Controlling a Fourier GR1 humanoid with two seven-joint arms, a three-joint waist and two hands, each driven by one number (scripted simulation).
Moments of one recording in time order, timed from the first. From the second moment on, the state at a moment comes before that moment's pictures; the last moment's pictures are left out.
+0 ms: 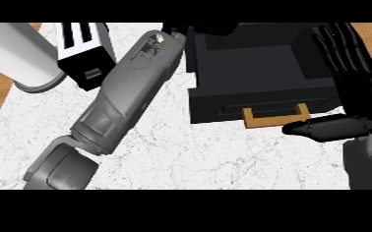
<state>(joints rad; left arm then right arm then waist) -1.32 0.00 -0.13 -0.42 0.24 0.34 -0.29 -0.30 -0.22 -0.14 -1.79 -0.12 0.21 0.06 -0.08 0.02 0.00</state>
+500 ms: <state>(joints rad) -1.34 0.00 -0.29 -0.29 0.29 0.27 -0.21 -0.35 -0.21 -0.11 -1.78 -0.13 0.22 0.06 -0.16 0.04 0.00</state>
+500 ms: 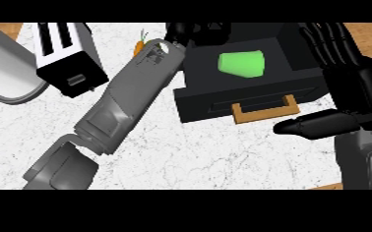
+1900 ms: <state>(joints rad) -1.26 0.00 -0.26 -0.39 0.65 0.30 -0.50 -0.32 -0.39 0.22 -1.78 0.05 0.57 0.15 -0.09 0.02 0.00</state>
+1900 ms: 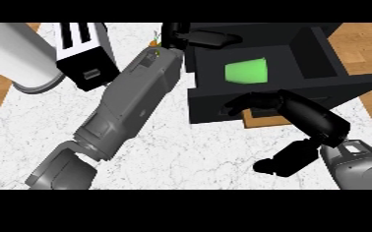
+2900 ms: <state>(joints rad) -1.00 0.09 -0.24 -0.59 0.67 0.16 -0.54 -0.59 -0.29 0.27 -0.83 0.51 0.24 -0.29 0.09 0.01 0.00</state>
